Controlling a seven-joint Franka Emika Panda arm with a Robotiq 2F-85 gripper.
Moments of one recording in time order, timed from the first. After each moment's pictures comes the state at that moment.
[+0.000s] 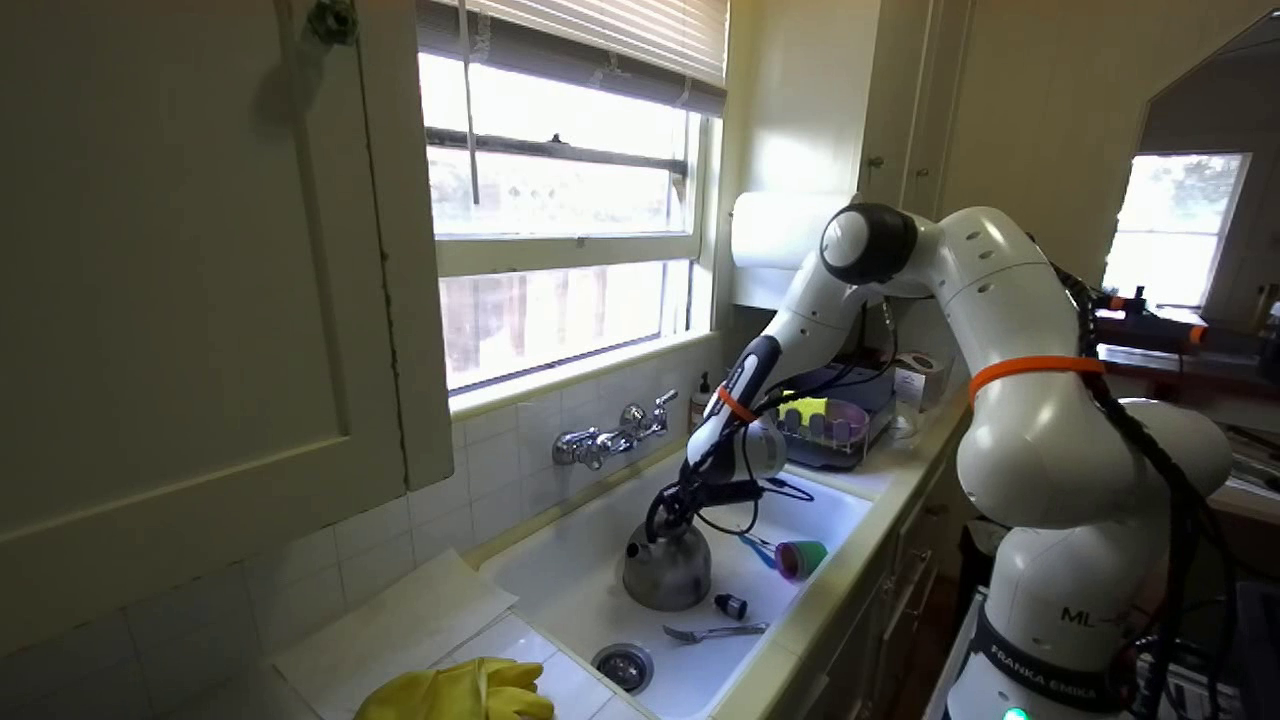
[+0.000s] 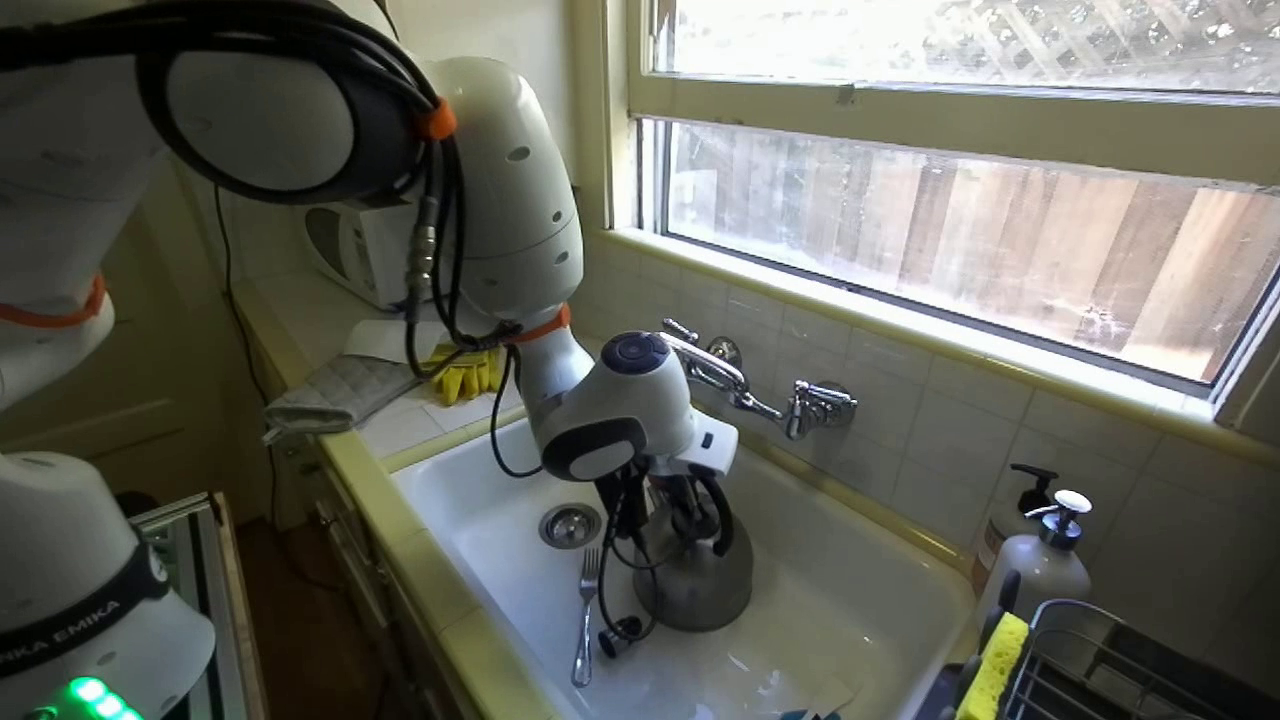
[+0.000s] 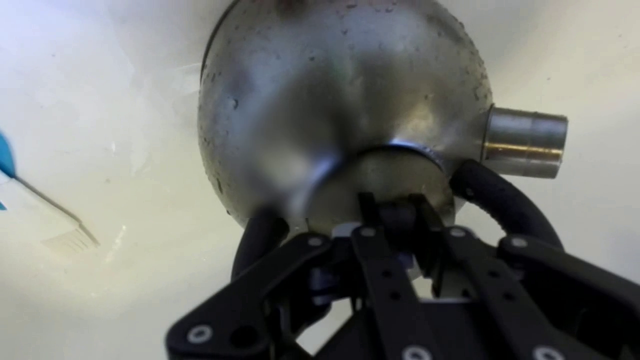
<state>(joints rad) -0.59 0.75 0.31 -2.17 -0.07 3.24 -0.03</state>
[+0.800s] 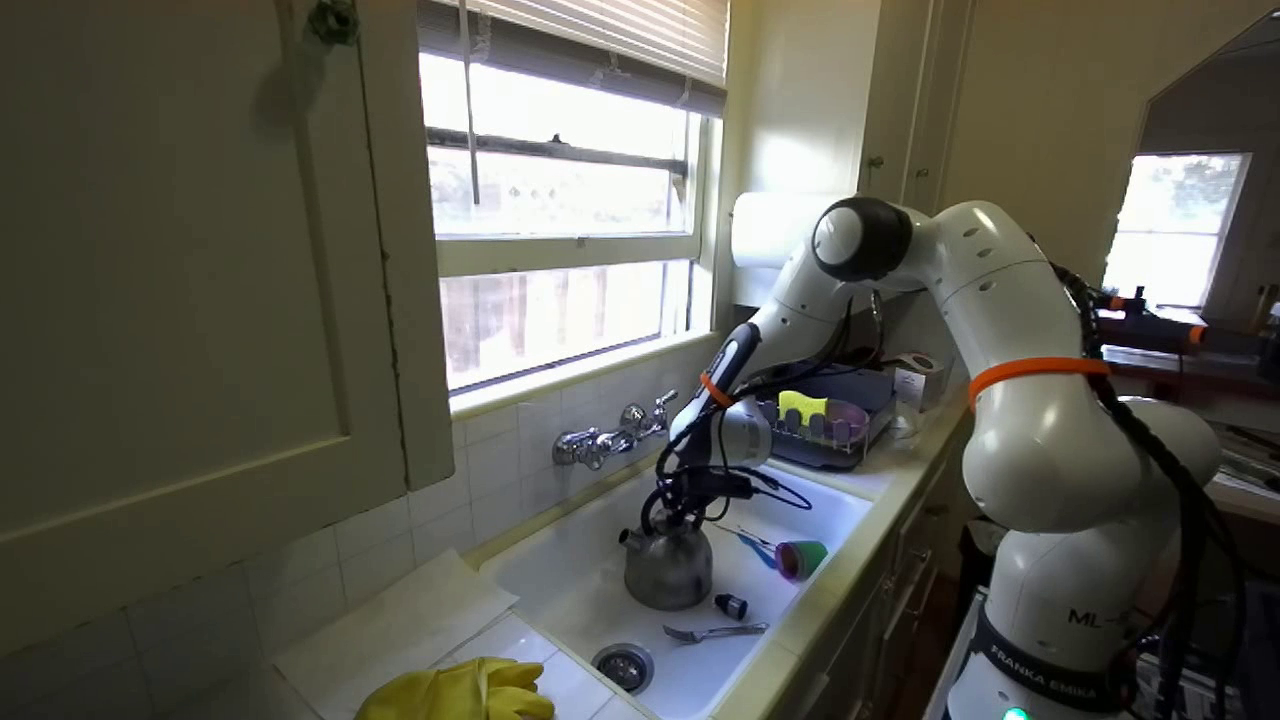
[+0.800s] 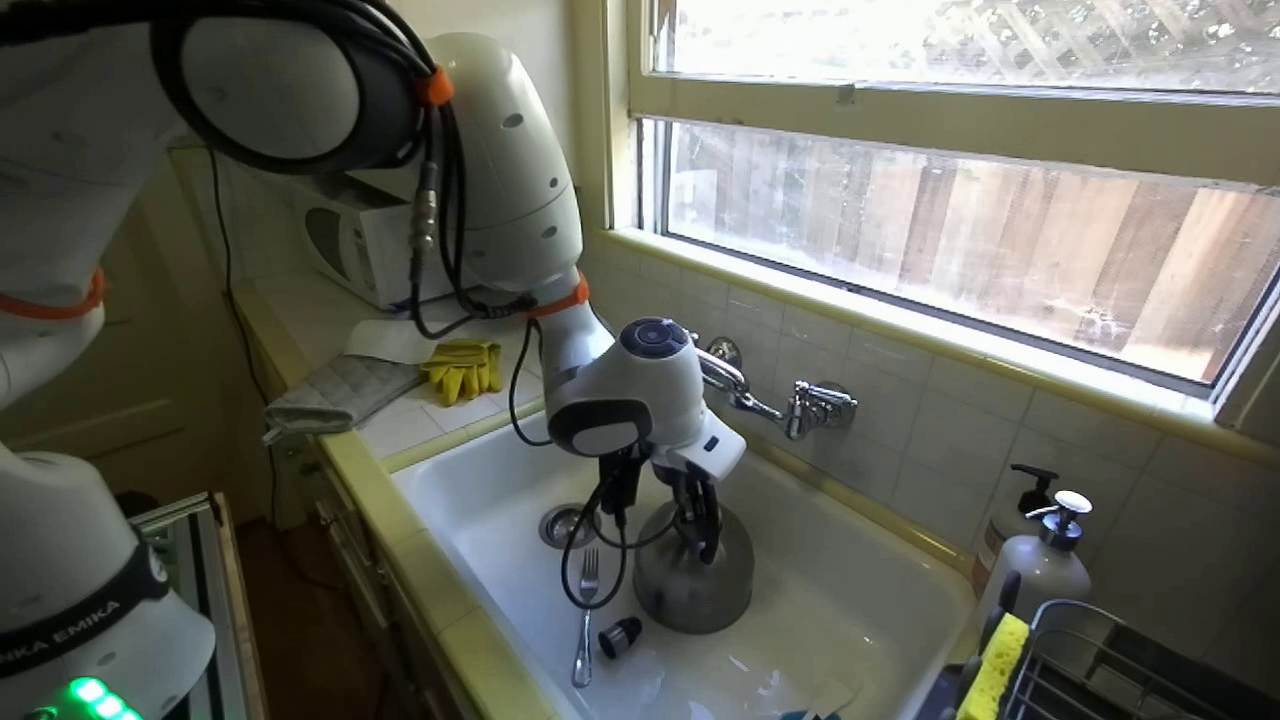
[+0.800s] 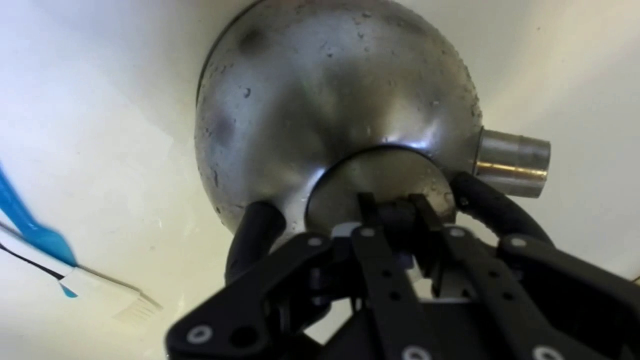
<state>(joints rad) -0.49 0.71 0.25 -2.13 0.17 3.11 0.11</state>
